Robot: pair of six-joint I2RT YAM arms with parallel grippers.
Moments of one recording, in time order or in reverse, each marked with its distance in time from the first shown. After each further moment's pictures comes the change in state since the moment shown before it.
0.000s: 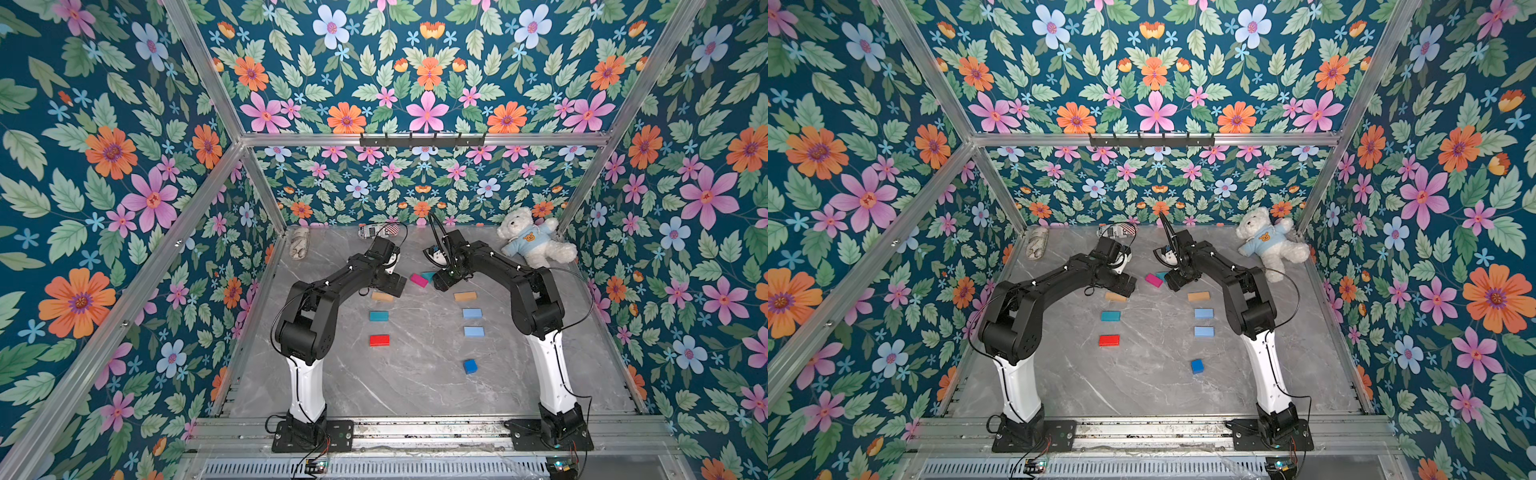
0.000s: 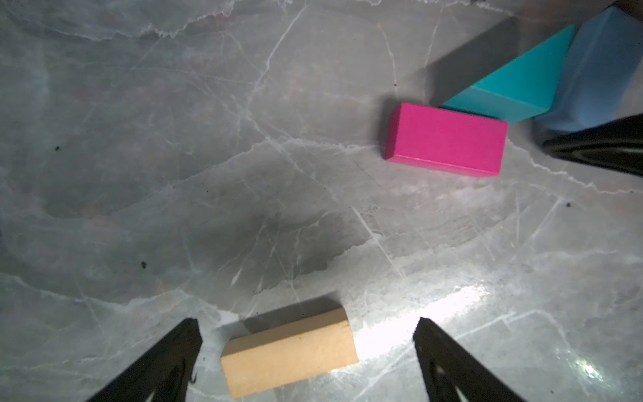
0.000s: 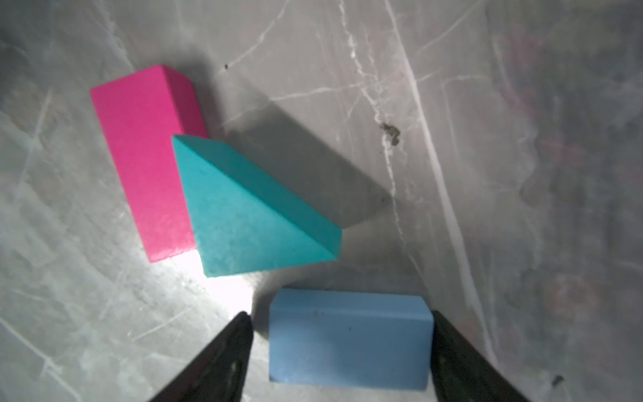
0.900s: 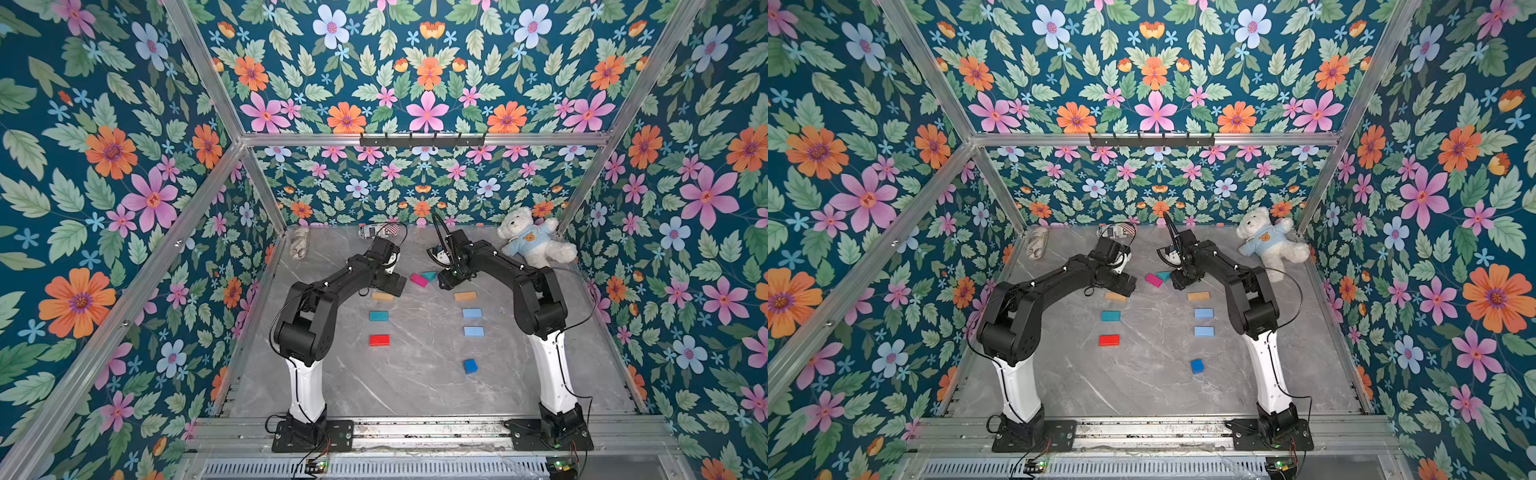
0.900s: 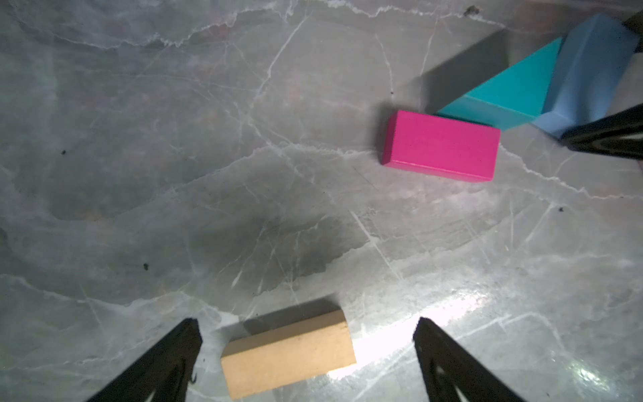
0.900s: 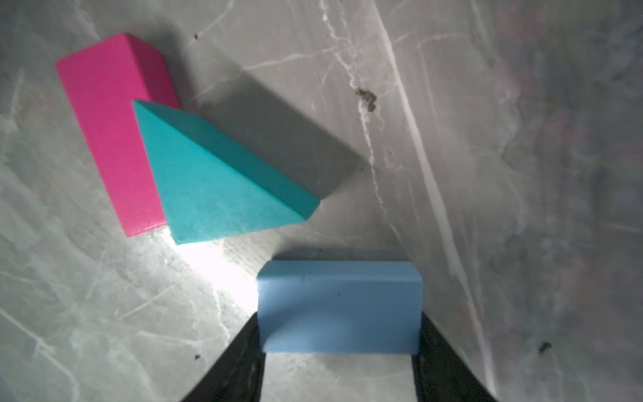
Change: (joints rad) left arm 0.001 -0.009 -0.012 0.022 0.000 -0.004; right arm -0.015 -0.015 -0.016 -0.020 -0.004 0.014
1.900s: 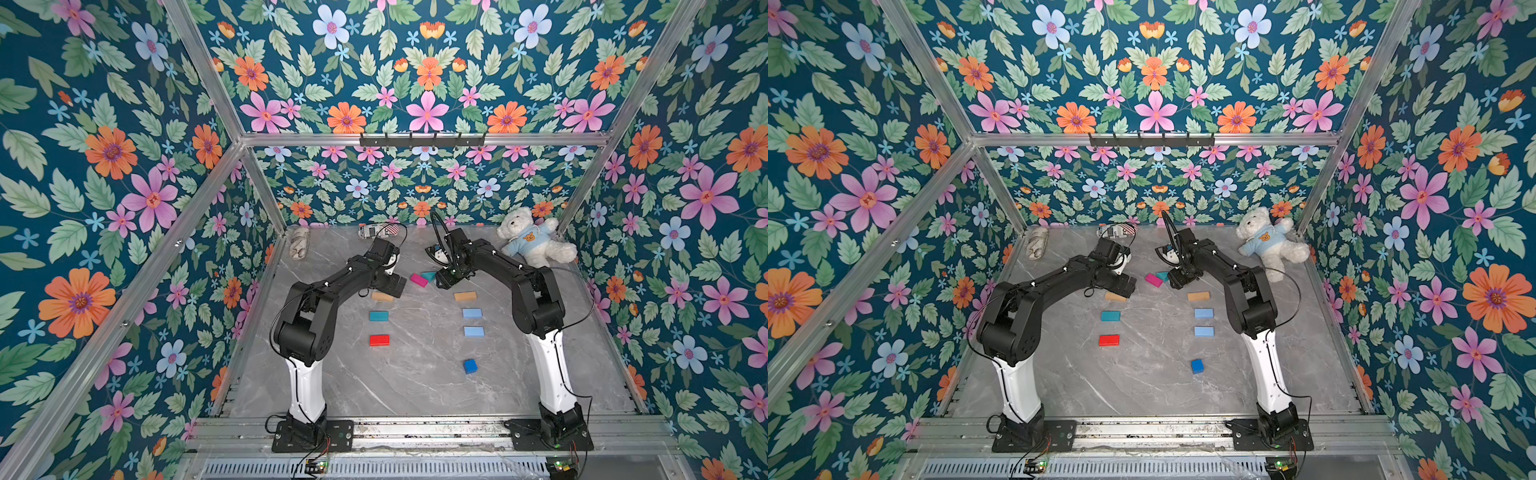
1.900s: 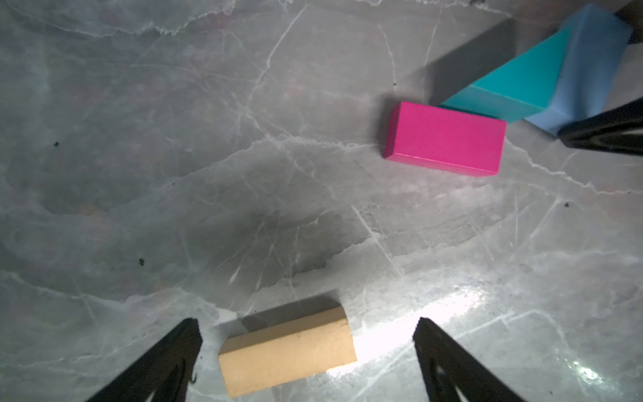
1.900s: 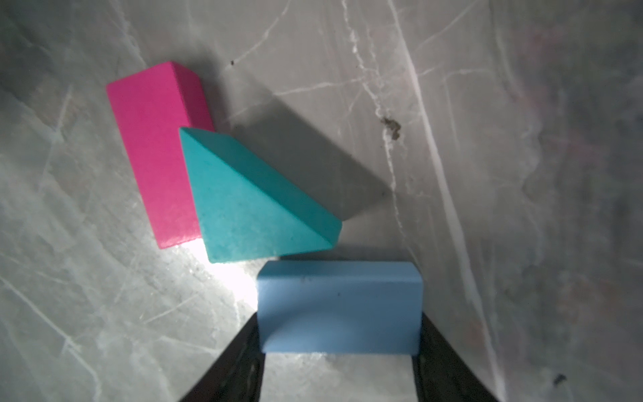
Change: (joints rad) left arm 0.000 0.000 -0.008 0.000 0.000 -0.003; right arm 0.002 0.024 0.046 -0.010 -0.041 -0.027
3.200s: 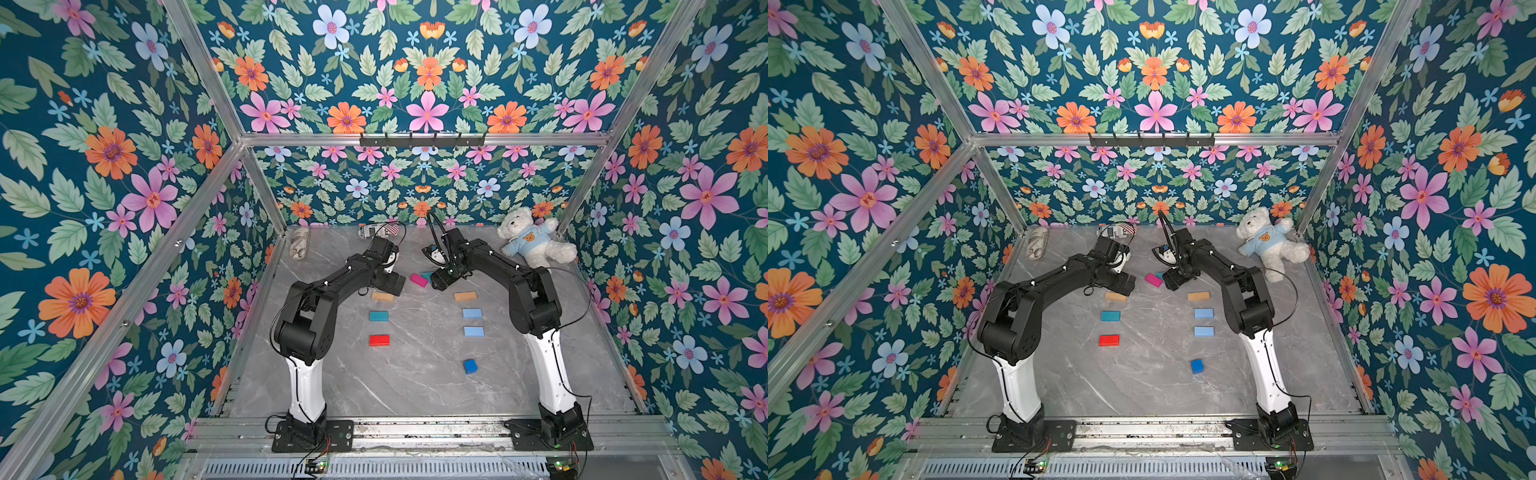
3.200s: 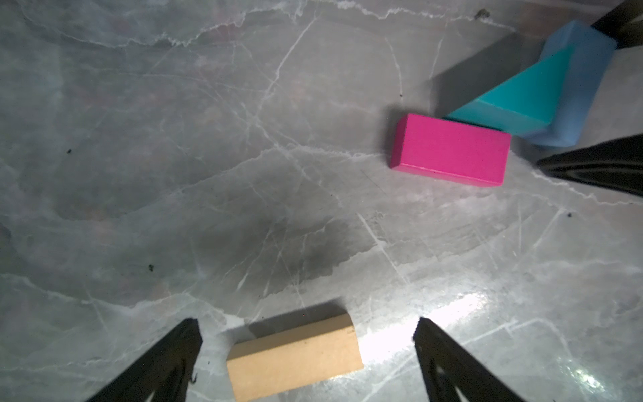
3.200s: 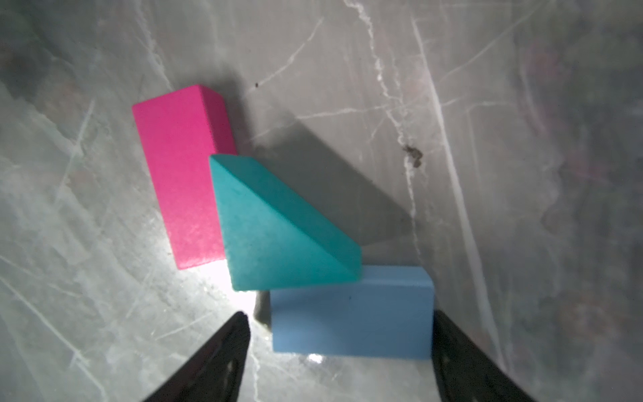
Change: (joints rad) left arm 0.008 0.008 0.016 0.000 0.000 0.000; right arm 0.011 0.023 0.021 0.003 -0.018 -0.013
